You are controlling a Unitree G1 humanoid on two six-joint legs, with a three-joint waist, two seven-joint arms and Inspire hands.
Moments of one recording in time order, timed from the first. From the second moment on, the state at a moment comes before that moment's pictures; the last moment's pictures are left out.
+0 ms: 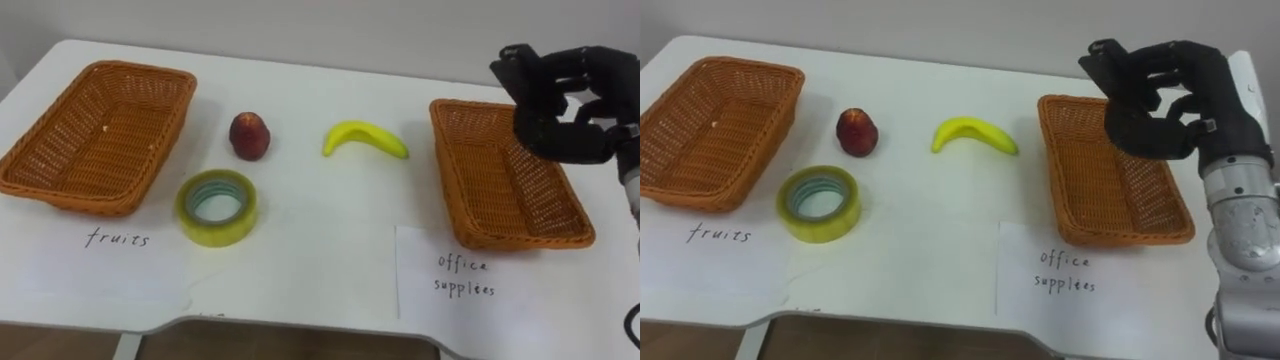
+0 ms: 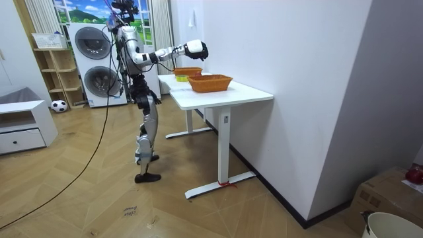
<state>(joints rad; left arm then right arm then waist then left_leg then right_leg) 0.28 0.23 0.12 0.84 0.66 0.06 0.21 -0.06 -0.48 -0.25 -0.06 -0.19 0.06 0.04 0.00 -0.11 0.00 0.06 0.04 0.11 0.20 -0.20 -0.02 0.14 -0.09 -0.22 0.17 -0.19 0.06</state>
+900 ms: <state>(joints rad) 0.29 0.23 0.13 0.81 0.66 0.07 0.21 0.01 -0.48 -0.26 0.03 -0.25 0.07 0.12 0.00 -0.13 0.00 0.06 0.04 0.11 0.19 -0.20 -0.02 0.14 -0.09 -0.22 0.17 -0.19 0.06</state>
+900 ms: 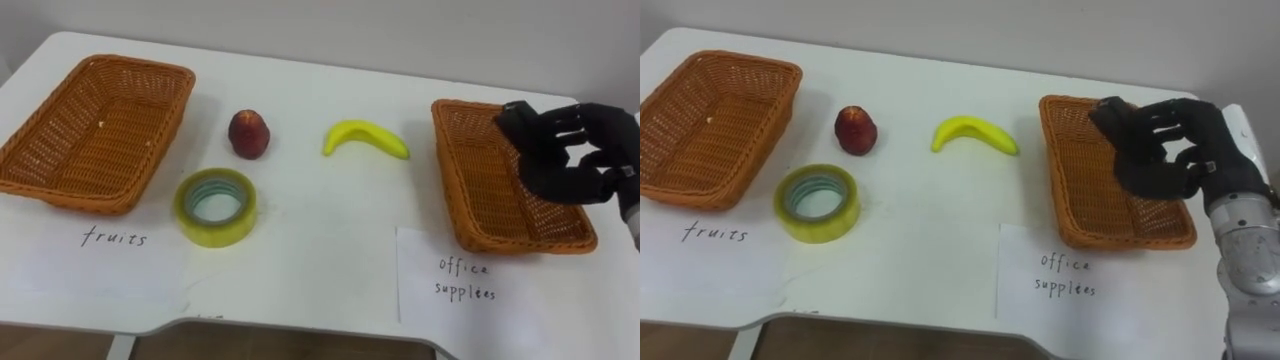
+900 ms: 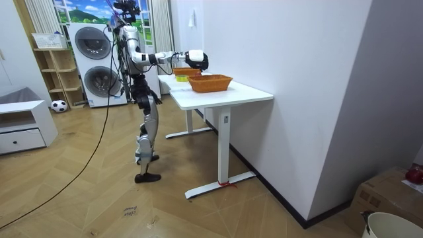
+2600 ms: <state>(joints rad) 0.28 0.23 0.13 0.81 0.66 0.08 0.20 0.03 -0.48 -0.25 0.05 -0.36 0.07 0.17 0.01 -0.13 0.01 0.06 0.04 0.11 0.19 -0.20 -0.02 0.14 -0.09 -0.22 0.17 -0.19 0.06</state>
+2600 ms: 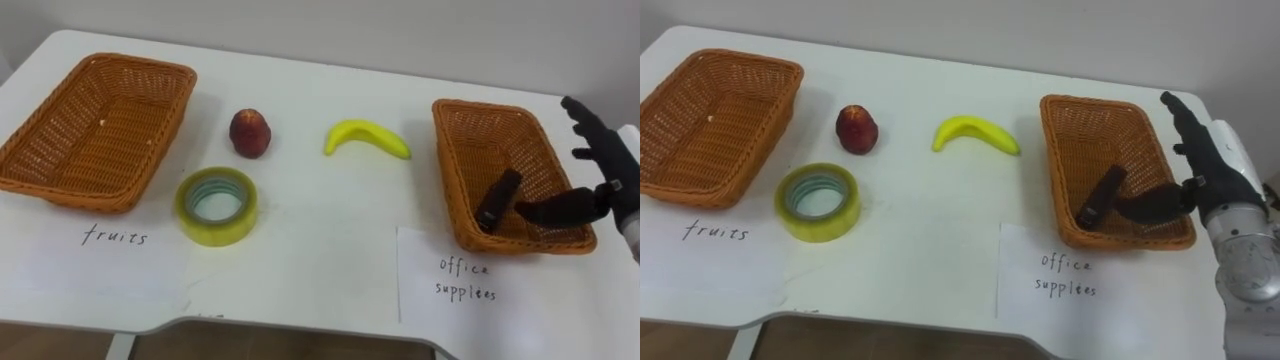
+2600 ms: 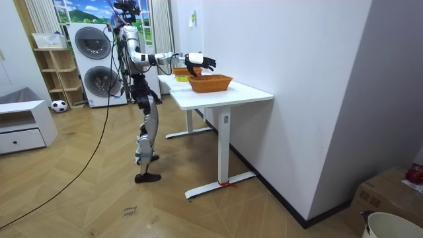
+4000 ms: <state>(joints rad) 0.27 0.23 0.12 0.81 0.66 0.08 0.19 -0.06 -0.48 -0.15 -0.15 -0.21 0.06 0.11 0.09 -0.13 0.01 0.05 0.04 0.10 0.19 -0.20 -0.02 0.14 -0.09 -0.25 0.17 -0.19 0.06</state>
